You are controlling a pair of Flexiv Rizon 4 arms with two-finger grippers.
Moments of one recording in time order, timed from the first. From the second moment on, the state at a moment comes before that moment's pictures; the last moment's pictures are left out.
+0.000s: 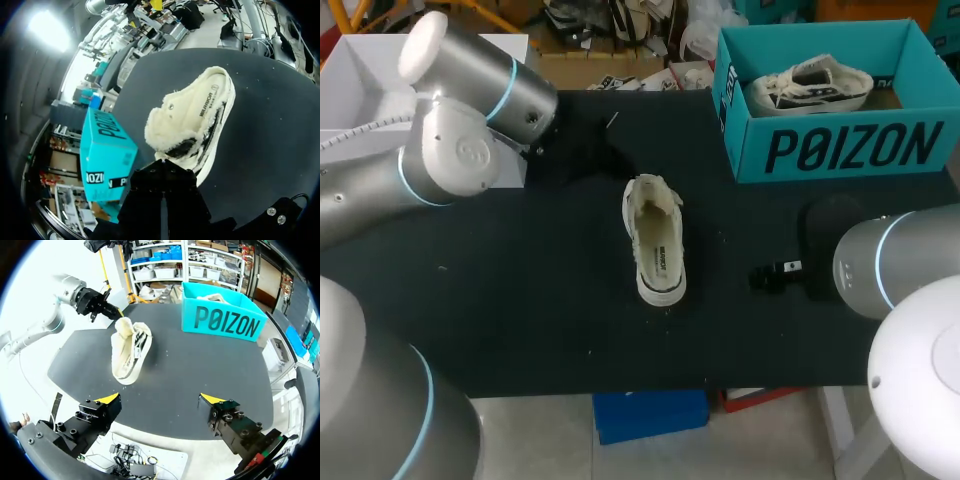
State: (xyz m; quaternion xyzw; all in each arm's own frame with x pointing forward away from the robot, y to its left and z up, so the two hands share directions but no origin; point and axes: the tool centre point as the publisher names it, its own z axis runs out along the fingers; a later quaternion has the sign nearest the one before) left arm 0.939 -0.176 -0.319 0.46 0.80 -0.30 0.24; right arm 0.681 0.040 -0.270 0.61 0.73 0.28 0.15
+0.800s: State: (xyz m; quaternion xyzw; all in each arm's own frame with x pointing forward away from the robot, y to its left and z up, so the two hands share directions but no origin) left arm 0.873 -0.194 -0.337 0.53 0.76 -0.32 0.20; right arm 0.681 0.040 -0.270 0.61 0.73 0.28 0.15
